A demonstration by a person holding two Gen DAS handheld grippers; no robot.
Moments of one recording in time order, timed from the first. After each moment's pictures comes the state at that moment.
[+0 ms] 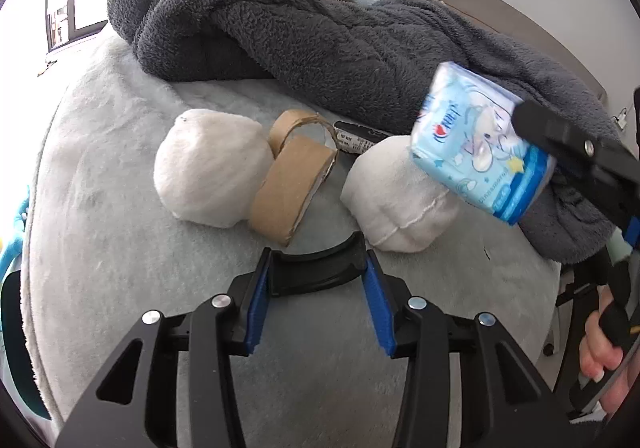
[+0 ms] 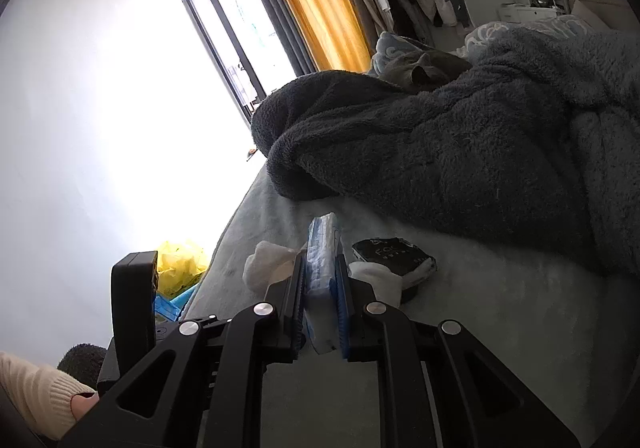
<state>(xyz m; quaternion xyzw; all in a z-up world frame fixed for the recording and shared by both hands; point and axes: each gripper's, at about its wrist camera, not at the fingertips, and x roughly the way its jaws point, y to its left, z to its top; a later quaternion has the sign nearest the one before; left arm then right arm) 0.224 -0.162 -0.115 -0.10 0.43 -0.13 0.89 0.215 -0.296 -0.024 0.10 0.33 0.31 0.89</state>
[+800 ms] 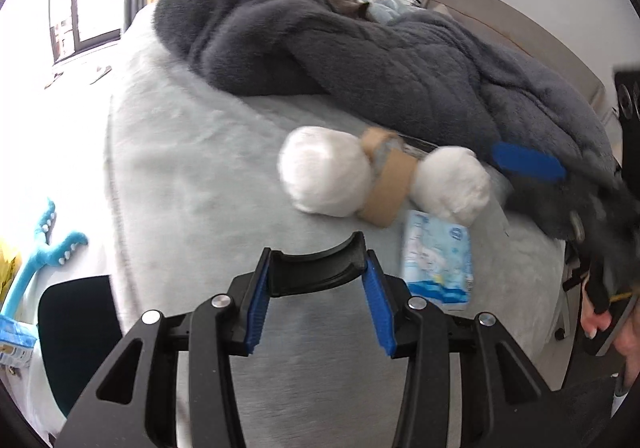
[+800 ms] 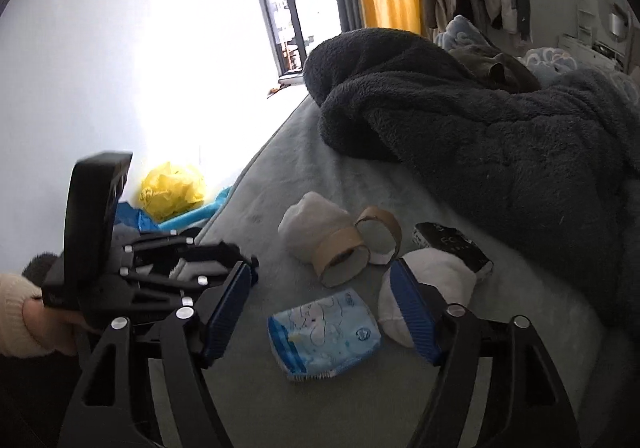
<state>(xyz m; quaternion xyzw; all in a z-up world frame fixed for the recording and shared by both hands) 0.202 -0.085 -0.096 -0.08 0.42 -0.13 0.89 0.200 -0.219 -0.032 -0.06 0.37 0.36 0.85</state>
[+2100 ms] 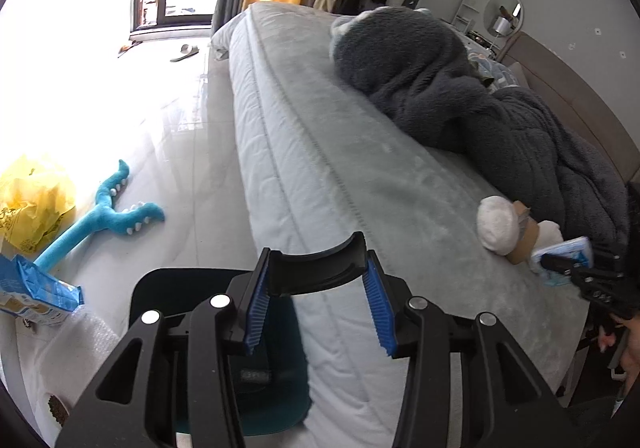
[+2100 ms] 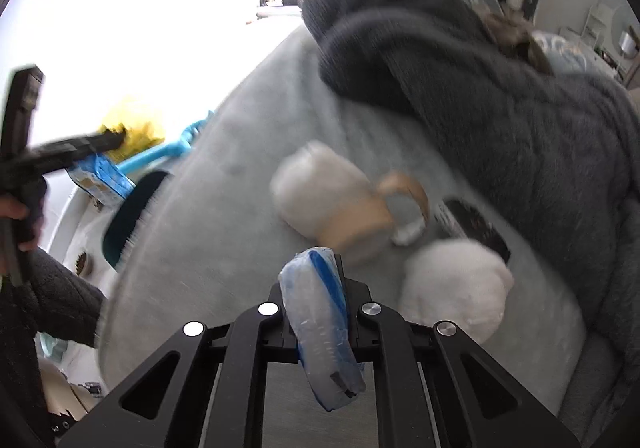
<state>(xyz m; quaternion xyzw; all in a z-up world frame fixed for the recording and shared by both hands) 0.174 0.098 -0.083 -0.14 0.41 -0.01 0.90 0.214 -0.151 -0.049 -0.15 0.45 0.29 0.83</state>
